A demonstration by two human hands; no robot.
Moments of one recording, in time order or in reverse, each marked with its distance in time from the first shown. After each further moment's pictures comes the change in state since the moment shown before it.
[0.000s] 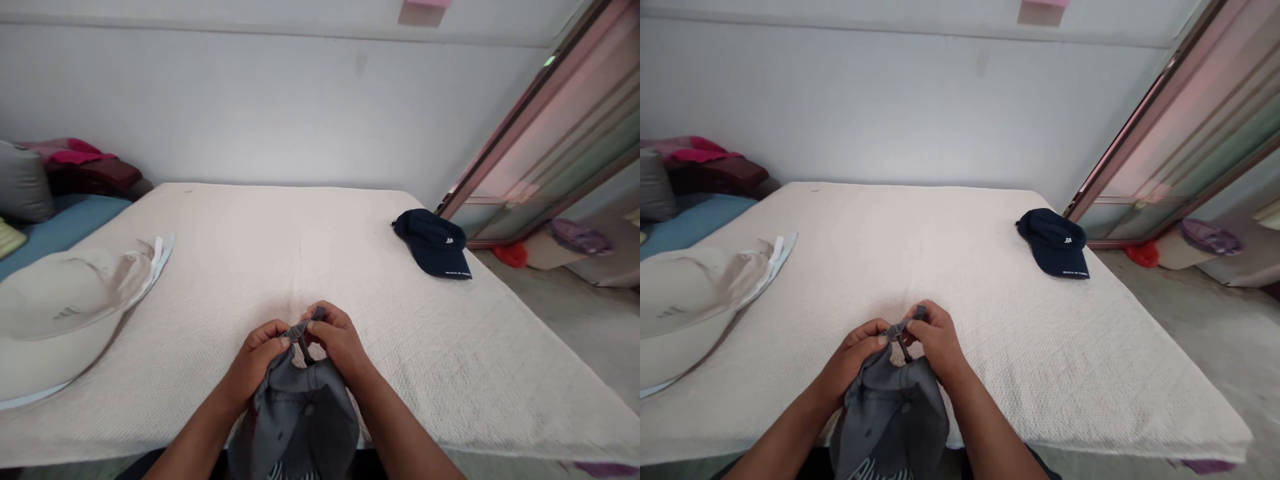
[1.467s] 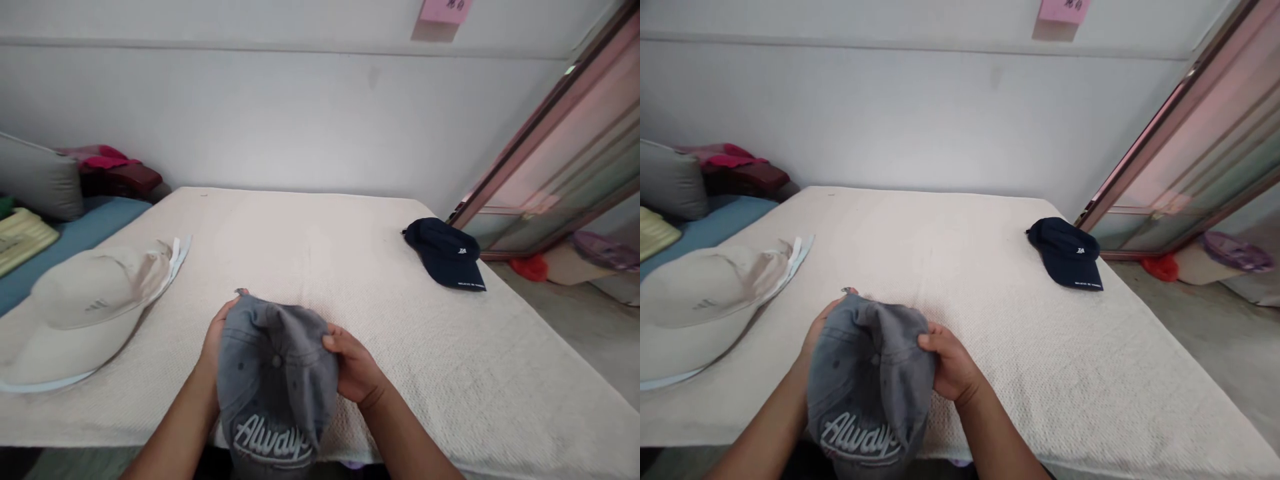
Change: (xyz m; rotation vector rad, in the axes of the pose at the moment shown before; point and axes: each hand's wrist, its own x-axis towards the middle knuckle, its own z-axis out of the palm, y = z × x) left_hand 0.012 0.044 -0.039 -0.319 0.285 0.052; right_hand -0.011 0.009 -0.005 0.403 -0.299 0.280
